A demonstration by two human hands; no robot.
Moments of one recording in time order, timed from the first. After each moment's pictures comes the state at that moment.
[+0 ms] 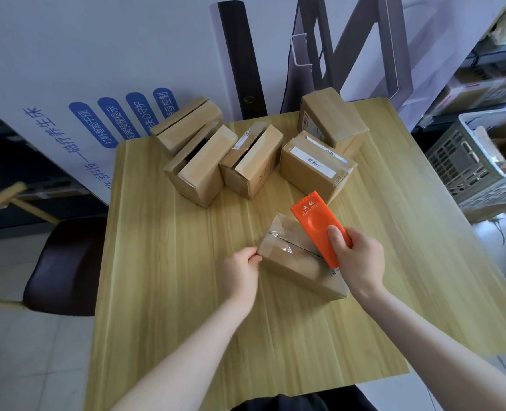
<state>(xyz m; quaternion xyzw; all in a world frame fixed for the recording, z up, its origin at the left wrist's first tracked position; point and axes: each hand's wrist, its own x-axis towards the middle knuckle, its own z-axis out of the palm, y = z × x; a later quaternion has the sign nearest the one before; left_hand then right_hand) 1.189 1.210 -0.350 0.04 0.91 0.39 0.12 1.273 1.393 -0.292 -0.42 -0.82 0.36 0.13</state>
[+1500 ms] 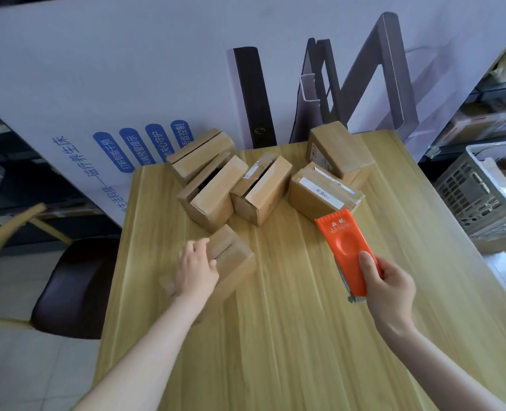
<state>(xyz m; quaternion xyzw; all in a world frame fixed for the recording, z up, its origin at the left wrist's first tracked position) 1.091 1.142 -0.339 0.11 0.98 0.14 0.02 1.283 1.411 -0.287 -0.39 -0.71 0.54 0.23</state>
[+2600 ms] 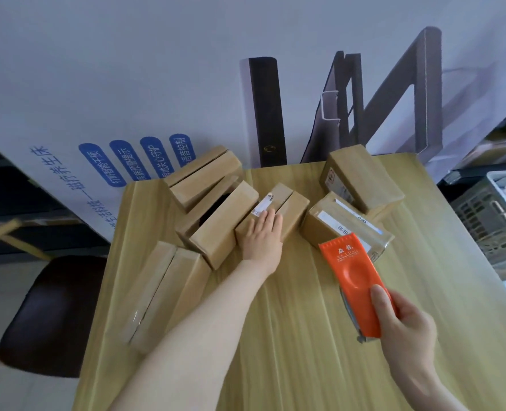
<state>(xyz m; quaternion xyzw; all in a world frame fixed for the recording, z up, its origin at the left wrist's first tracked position) 0.978 1.300 -0.362 0.33 0.94 0.06 0.11 1.214 1.411 -0.285 -0.40 -0.72 0.52 0.21</state>
